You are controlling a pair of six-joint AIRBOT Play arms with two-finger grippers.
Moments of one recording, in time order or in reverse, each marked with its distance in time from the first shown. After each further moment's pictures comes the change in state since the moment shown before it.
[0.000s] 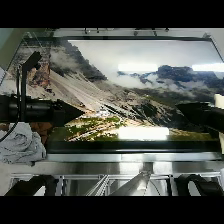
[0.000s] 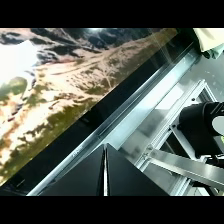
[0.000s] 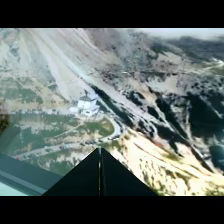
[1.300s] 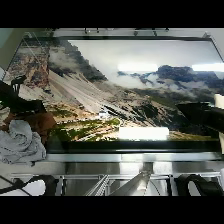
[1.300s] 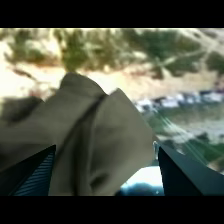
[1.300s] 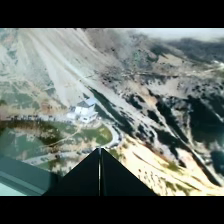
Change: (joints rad) left arm 0.492 -0.629 0.147 0.683 -0.072 -0.066; right arm 0.000 -0.001 -0.001 0.000 -0.003 0.000
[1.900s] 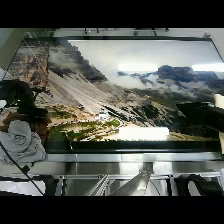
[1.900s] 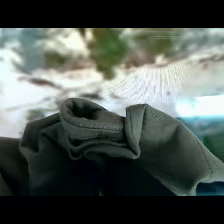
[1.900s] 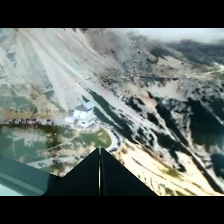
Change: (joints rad) left arm -0.152 -0.206 0.076 0.315 0.071 0.018; right arm 0.000 0.000 0.000 0.000 -0.005 0.000
